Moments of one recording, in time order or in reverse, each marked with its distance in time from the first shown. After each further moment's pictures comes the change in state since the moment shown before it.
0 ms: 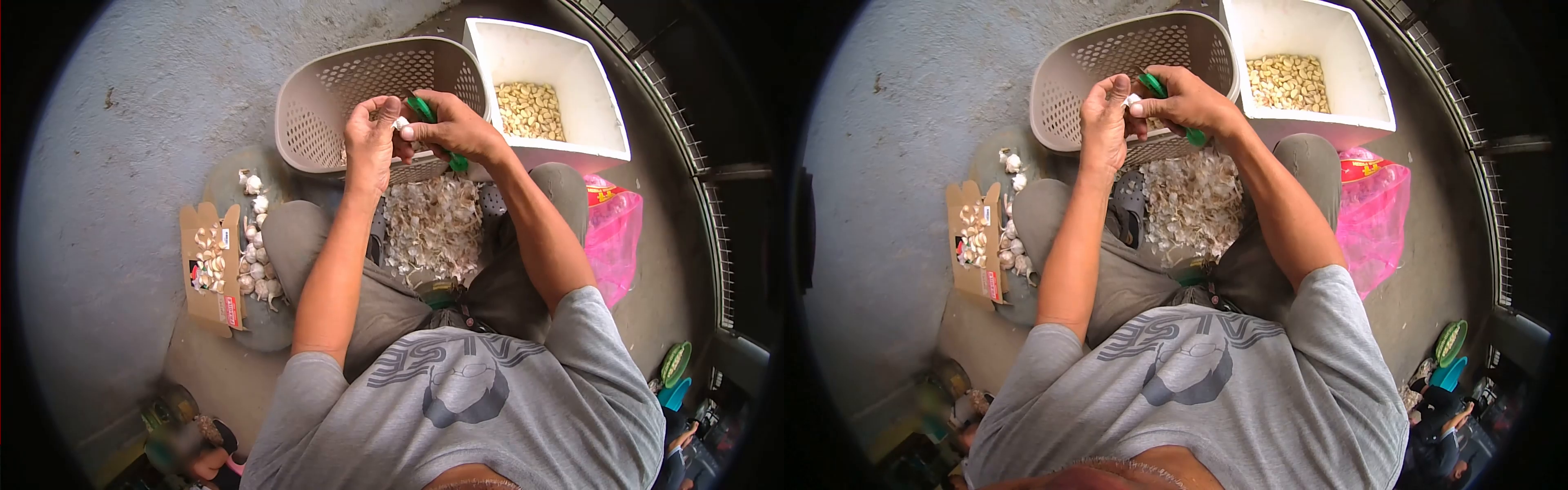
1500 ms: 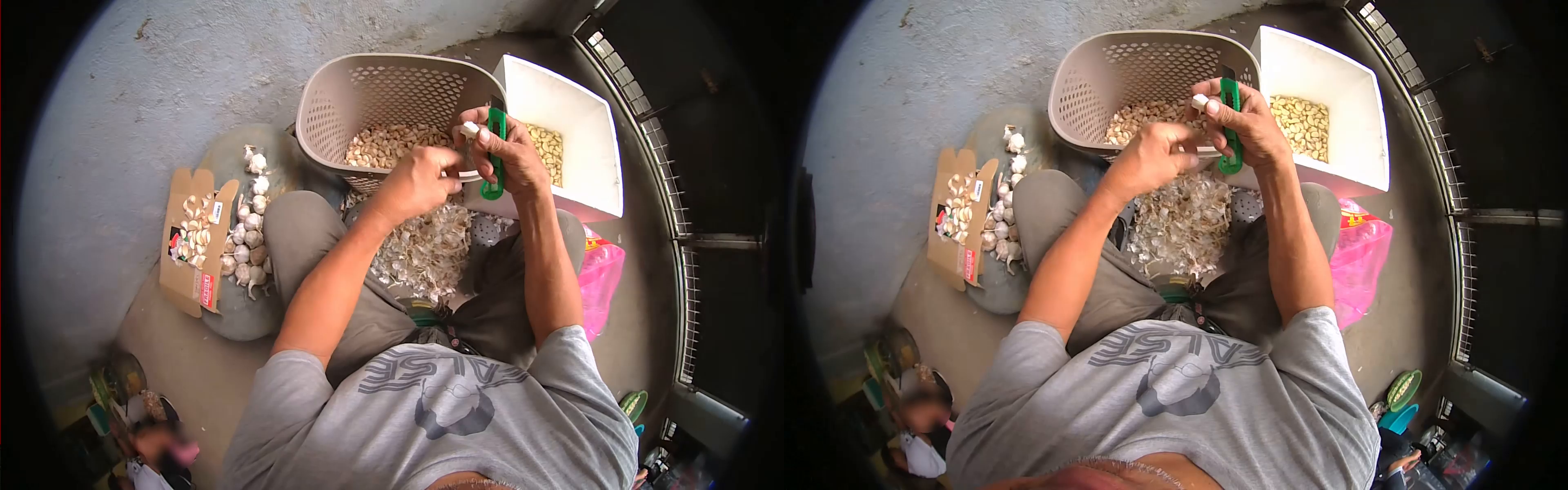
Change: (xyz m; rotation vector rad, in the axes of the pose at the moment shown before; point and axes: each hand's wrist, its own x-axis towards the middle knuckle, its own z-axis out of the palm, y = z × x) left_hand -0.025 0.013 -0.002 0.679 -0.405 0.235; right_hand -0.014 -0.017 -0.019 0.370 0.071 -0.047
